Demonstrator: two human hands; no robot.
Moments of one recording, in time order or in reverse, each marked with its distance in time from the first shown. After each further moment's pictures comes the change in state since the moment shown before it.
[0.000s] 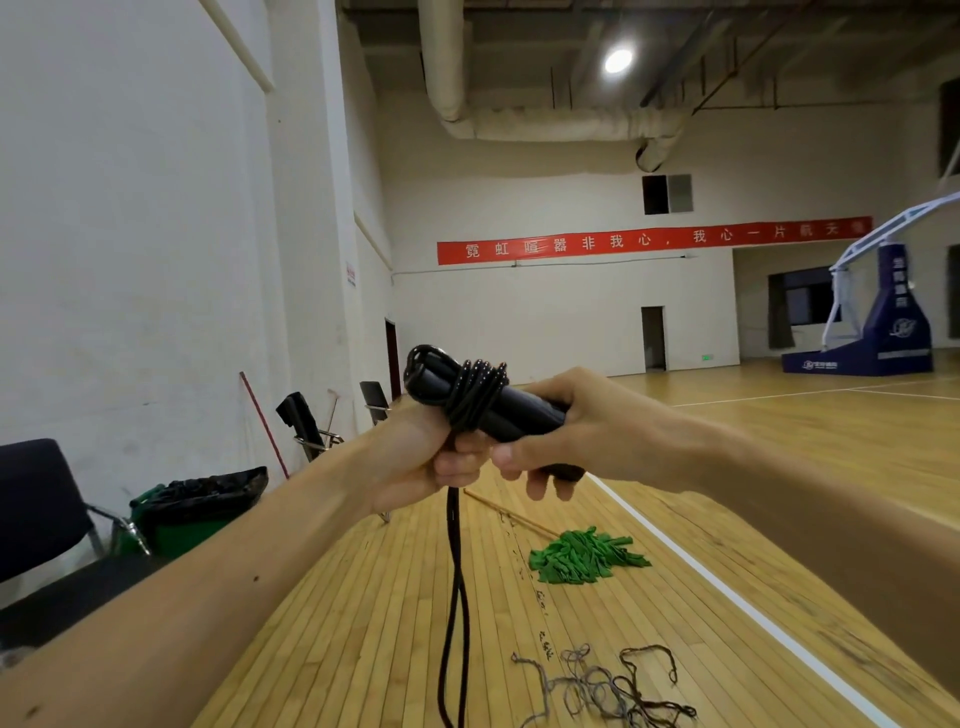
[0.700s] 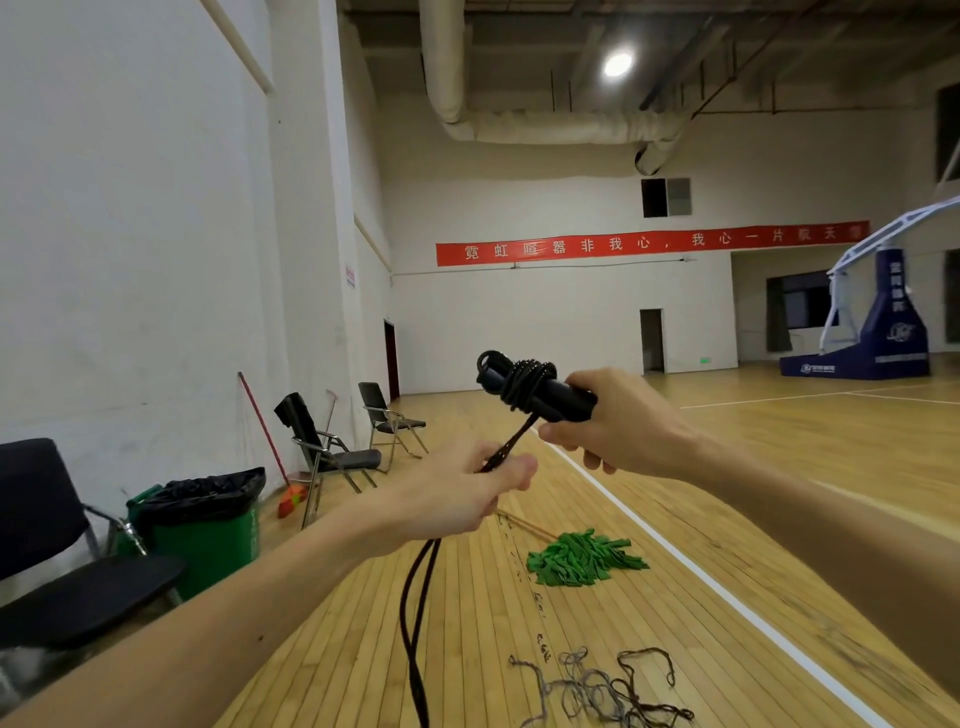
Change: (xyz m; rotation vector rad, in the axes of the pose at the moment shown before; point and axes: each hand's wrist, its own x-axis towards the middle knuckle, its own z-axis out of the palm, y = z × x) left_hand -0.008 -0.021 0.017 0.691 0.024 -0.052; right_hand 0.017 0.048 -0.022 -0.388 0.389 0.097
